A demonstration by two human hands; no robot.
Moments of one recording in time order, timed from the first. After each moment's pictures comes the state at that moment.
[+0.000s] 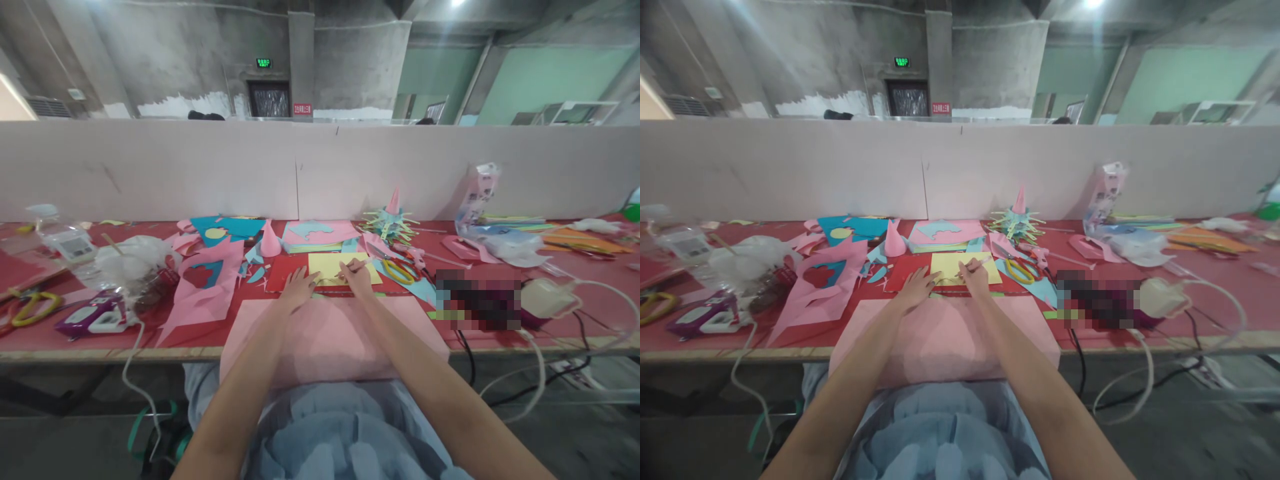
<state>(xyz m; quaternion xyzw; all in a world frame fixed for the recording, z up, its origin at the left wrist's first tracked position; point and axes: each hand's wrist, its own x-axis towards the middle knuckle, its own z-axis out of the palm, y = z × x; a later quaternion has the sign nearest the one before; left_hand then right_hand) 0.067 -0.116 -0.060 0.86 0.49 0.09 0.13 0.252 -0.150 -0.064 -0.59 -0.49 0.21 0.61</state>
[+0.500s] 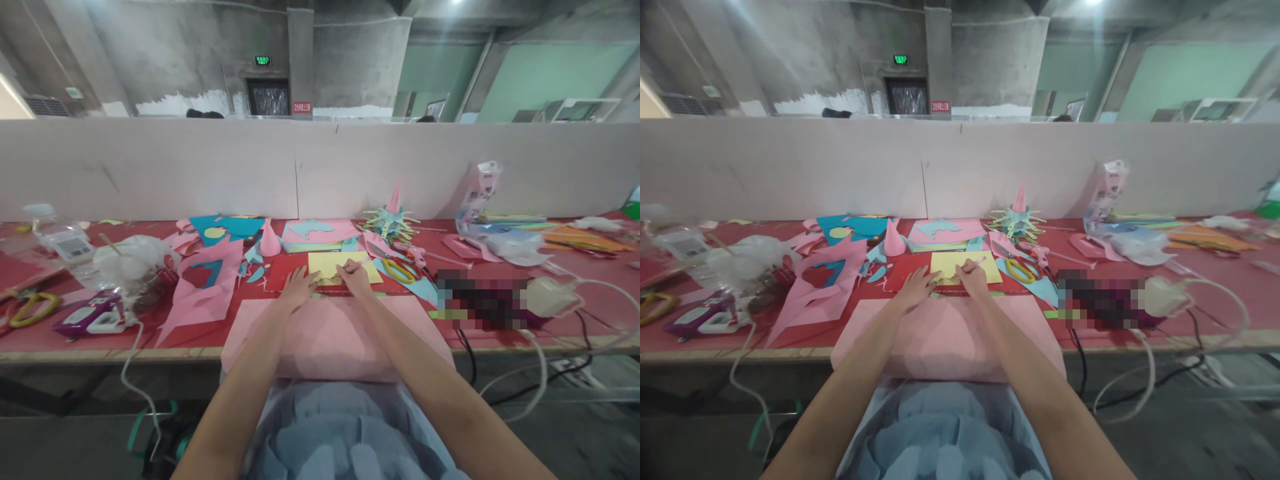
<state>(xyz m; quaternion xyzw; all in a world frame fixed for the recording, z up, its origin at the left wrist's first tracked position) 0.067 -0.117 -0.059 0.86 0.49 0.08 0.12 0.251 -0.150 -0.064 -0.62 -0.54 0.18 0.54</state>
